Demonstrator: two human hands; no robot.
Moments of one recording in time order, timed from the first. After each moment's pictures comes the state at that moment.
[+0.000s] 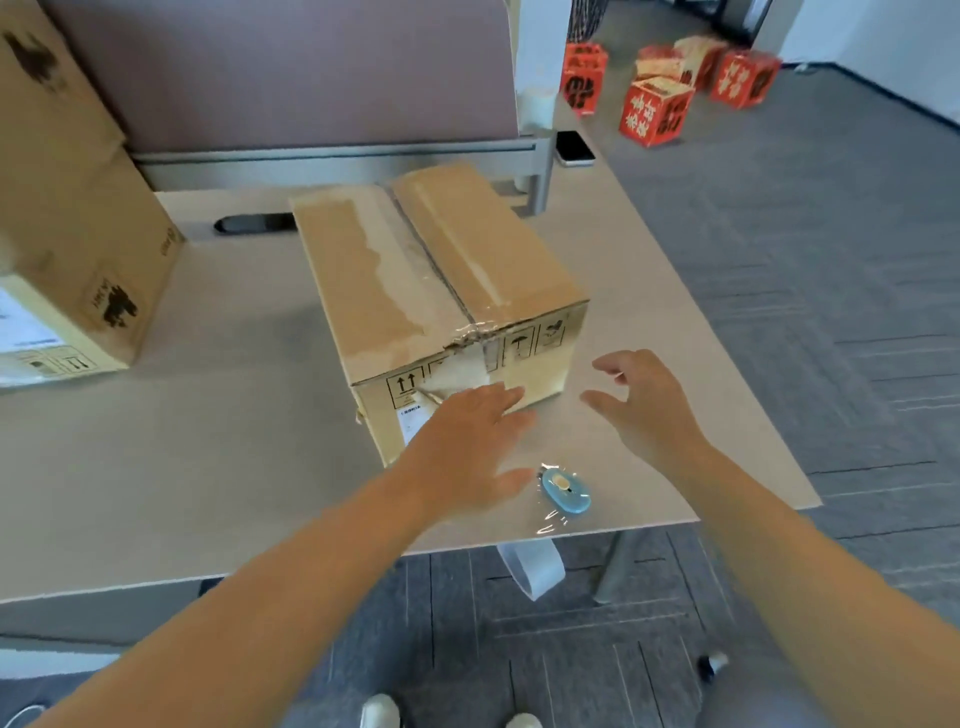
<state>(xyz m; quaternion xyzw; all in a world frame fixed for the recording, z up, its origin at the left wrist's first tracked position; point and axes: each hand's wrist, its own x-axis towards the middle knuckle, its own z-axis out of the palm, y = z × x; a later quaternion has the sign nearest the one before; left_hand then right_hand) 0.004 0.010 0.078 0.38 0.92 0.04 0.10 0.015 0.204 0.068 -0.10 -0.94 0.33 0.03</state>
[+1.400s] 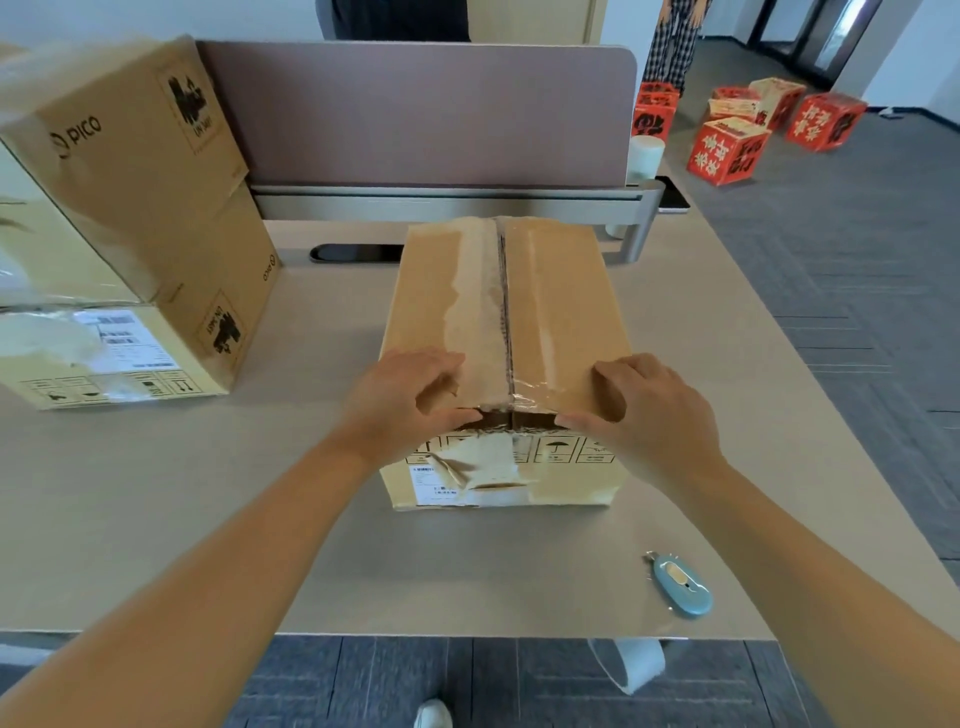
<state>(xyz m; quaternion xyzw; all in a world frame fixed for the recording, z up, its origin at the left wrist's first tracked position) -0.091 -0.125 0.094 0.22 0.92 0.30 -0.07 -0.055 0.103 0.109 0.00 -0.99 0.12 0.05</state>
